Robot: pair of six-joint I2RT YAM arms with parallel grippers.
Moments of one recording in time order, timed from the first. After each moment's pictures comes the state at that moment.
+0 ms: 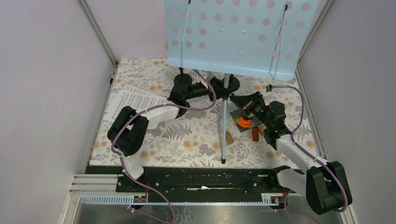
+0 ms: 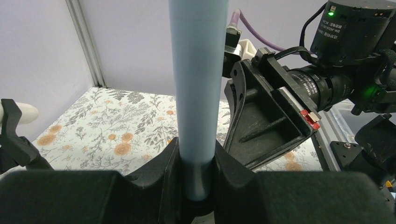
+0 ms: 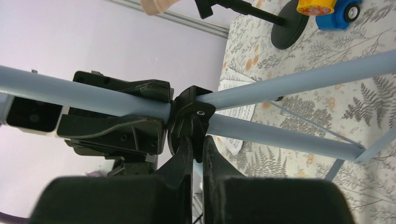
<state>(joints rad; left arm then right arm) -0.65 1.81 1.16 0.91 0.78 -0.20 0.28 1.08 0.46 0.61 -0.36 1.25</state>
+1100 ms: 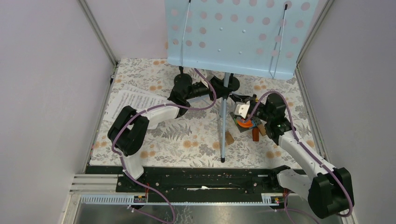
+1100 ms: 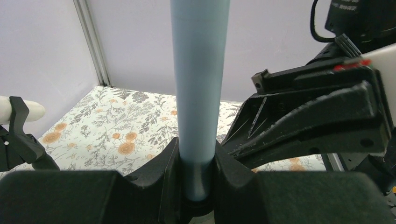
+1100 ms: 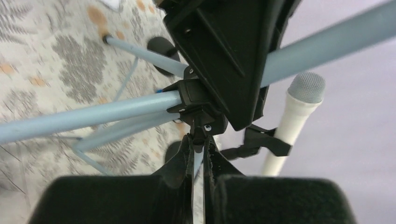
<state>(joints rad) -0.65 1.81 1.16 0.90 0.76 -0.20 0.29 1.07 0.60 0.36 -0.72 -0.94</state>
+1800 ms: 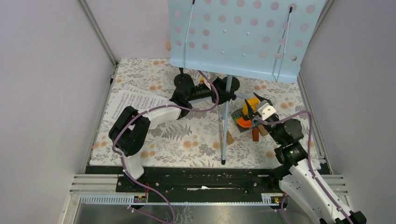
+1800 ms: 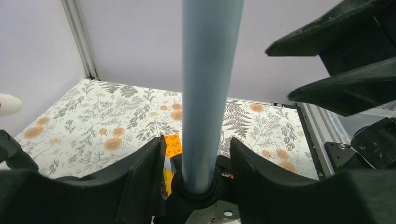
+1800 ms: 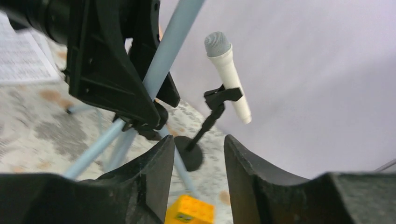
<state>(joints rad) -0.67 1.81 1.17 0.88 0.75 -0.21 0.42 0.63 0.51 0.28 -0.21 -0.58</state>
